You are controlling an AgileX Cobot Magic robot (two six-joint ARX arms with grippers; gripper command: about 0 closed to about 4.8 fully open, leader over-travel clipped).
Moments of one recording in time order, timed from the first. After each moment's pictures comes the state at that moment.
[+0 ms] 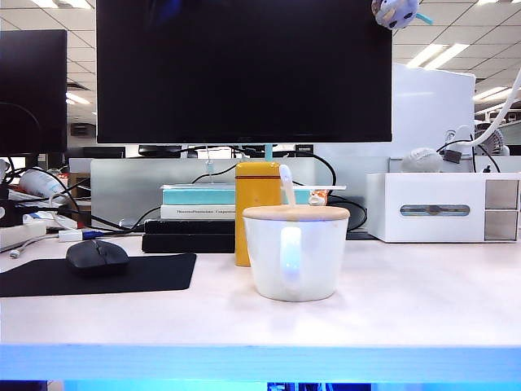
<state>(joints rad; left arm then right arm) -0.07 0.89 1.52 -0.66 0.46 0.05 0.77 2.25 2.66 -0.72 0.04 -0.09</state>
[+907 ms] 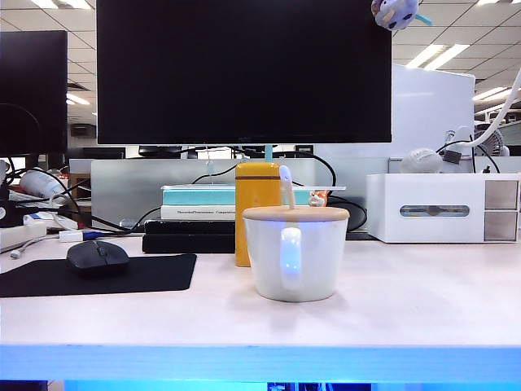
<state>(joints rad) -0.07 0.25 0.74 -0.54 0.24 -0.05 0.77 1.59 2.71 -0.91 0.15 -0.26</state>
